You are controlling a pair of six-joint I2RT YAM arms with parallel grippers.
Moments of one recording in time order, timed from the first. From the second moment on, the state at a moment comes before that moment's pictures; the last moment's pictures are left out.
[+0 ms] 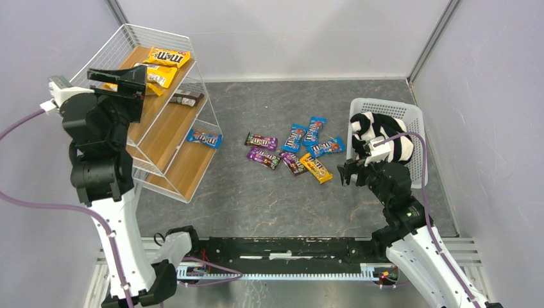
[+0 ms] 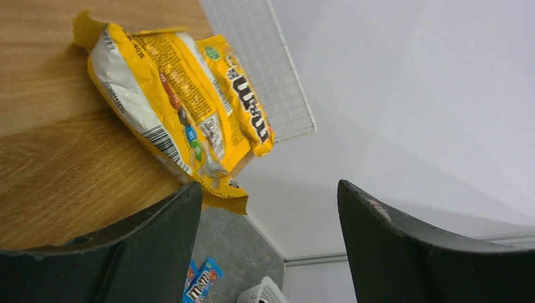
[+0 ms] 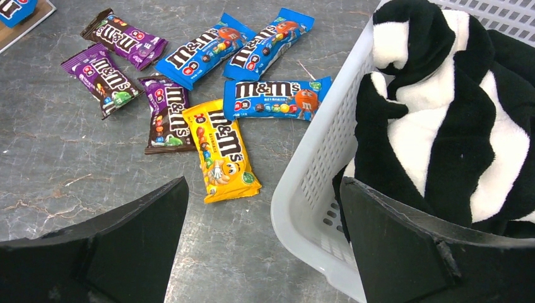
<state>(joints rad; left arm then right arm) 0.20 0.99 1.65 -0.72 -0.03 -1.10 0.38 0.50 0.46 -0.27 0.01 0.07</state>
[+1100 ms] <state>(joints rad) 0.20 1.15 1.97 -1.02 0.05 -0.41 0.38 0.53 0.46 -0.27 0.00 0.07</state>
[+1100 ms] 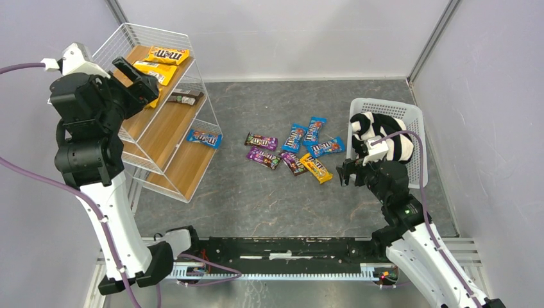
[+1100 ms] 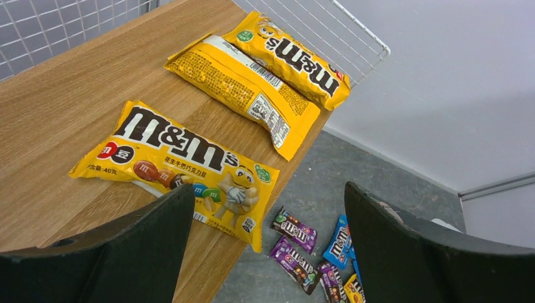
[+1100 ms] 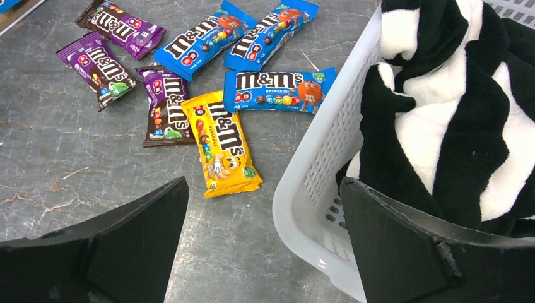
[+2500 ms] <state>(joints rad) 0.20 1.07 1.90 -0.70 0.49 -0.45 0.38 0.56 0.46 -0.27 0.00 0.07</state>
